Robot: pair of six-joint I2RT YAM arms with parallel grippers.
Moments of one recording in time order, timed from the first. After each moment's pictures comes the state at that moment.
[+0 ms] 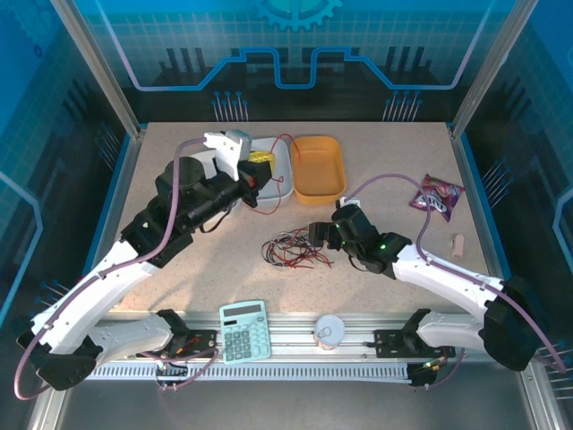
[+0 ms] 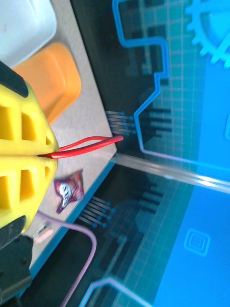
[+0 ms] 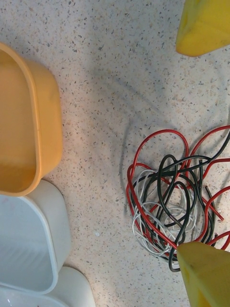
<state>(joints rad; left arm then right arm) -0.70 1.05 1.26 -0.26 -0.01 -0.20 0.75 1.19 0.74 -0.32 0.26 0.63</state>
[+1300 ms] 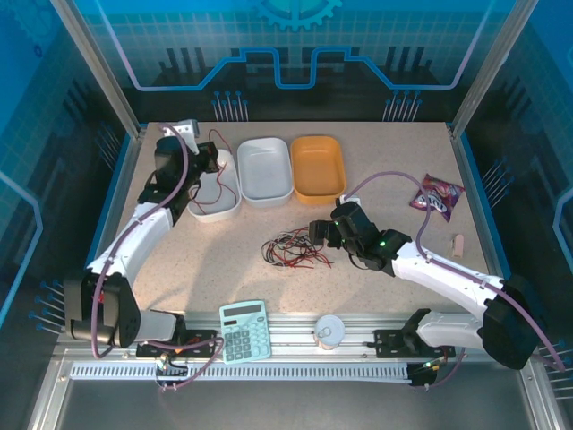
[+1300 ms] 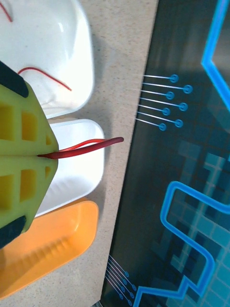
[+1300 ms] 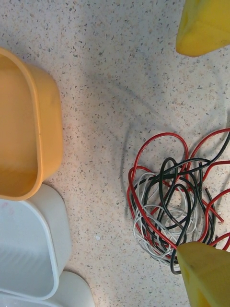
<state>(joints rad) -0.09 1.36 1.01 0.03 0.08 -0.38 0.74 1.20 0.77 -0.37 0.27 0.63</state>
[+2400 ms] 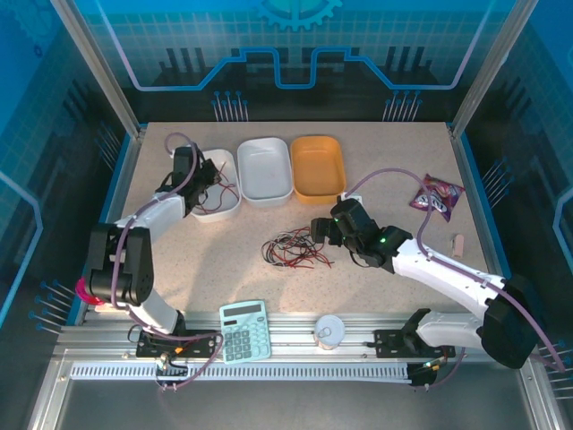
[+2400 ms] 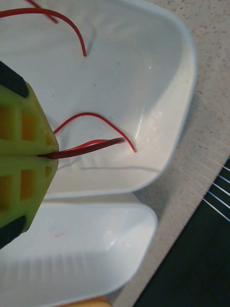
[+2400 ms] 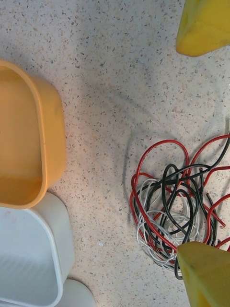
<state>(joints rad) -0.06 1.64 1.00 0.01 -0.03 -0.58 0.74 1.21 0.81 -0.42 0.28 0.64</state>
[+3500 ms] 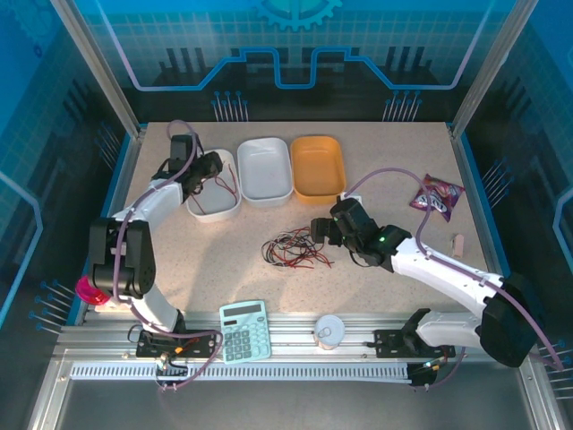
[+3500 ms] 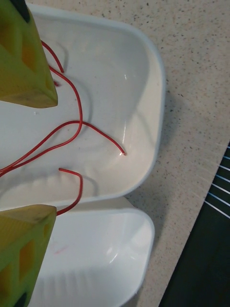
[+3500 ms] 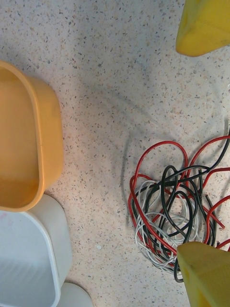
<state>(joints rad) -0.03 1.67 1.16 -0.16 -0.01 -0.43 0.73 1.22 0.81 -0.43 0.28 0.64</state>
